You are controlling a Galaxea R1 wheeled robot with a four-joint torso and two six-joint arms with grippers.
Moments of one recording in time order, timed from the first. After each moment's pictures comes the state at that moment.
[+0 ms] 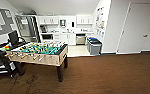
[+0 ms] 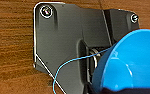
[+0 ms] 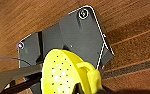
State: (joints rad) left arm 1.47 2.84 -2.47 0.02 0.01 -0.08; right arm -1.59 2.56 -2.14 0.13 0.22 0.06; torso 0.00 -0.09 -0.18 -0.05
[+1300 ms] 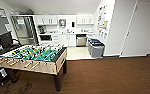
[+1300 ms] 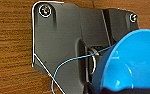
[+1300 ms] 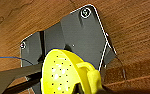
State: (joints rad) left arm 1.47 2.85 -2.48 0.02 0.01 -0.08; right arm -1.59 2.57 -2.15 0.13 0.22 0.06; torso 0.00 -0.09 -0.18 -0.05
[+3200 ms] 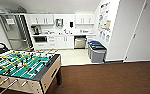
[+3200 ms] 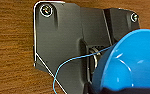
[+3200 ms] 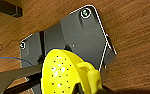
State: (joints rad) left arm 1.47 2.84 -2.48 0.02 0.01 -0.08; right arm -1.59 2.57 -2.15 0.13 0.22 0.06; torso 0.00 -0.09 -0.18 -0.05
